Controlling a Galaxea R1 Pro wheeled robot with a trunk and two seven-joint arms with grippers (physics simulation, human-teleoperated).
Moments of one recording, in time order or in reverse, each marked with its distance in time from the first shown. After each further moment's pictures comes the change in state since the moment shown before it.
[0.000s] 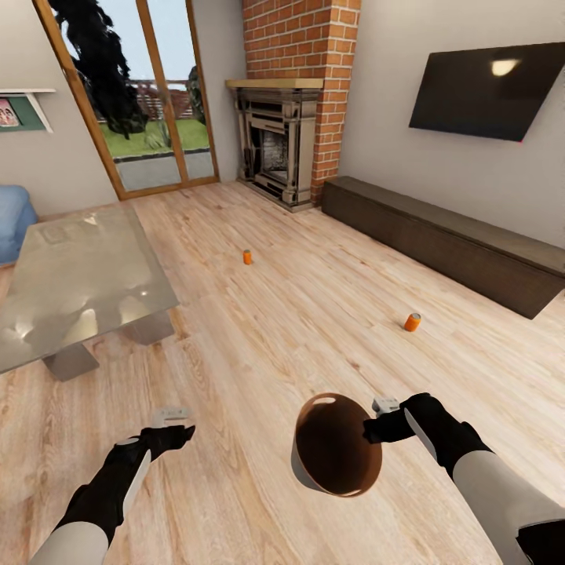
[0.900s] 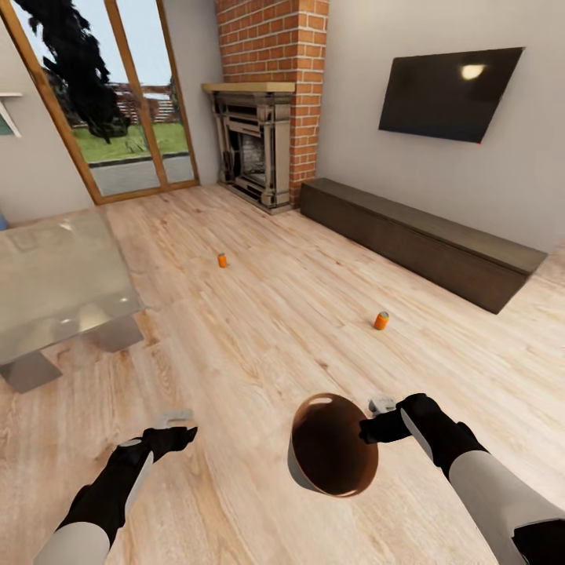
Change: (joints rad) left arm 0.000 -0.001 -0.021 0.015 -0.002 -0.018 0.001; right arm 0.000 0.015 0.000 0.003 -0.002 -0.002 -0.004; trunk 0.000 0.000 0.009
